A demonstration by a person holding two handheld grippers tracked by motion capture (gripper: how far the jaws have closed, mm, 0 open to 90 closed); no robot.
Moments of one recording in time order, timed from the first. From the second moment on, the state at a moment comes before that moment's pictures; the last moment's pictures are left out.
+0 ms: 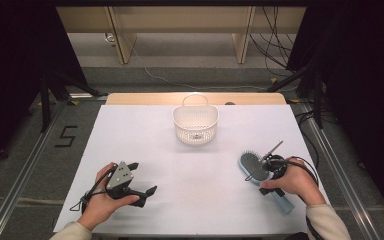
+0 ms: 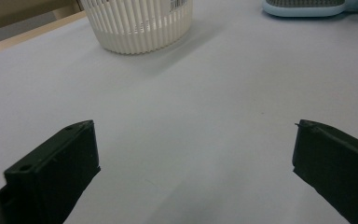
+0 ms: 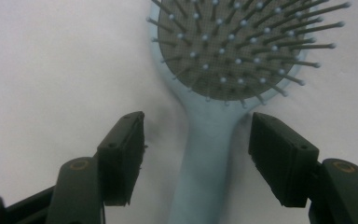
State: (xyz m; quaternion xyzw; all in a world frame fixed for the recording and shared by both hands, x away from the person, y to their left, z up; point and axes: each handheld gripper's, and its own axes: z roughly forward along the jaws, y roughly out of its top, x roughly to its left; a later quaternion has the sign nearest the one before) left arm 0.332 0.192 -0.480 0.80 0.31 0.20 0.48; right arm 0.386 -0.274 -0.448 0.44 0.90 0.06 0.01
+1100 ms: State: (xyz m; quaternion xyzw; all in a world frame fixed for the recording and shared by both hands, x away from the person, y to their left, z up) left arm 0.331 0.191 -0.480 0.80 0.30 0.20 0.48; right arm 0.394 -0.263 -0.451 0.46 0.89 0.01 0.02
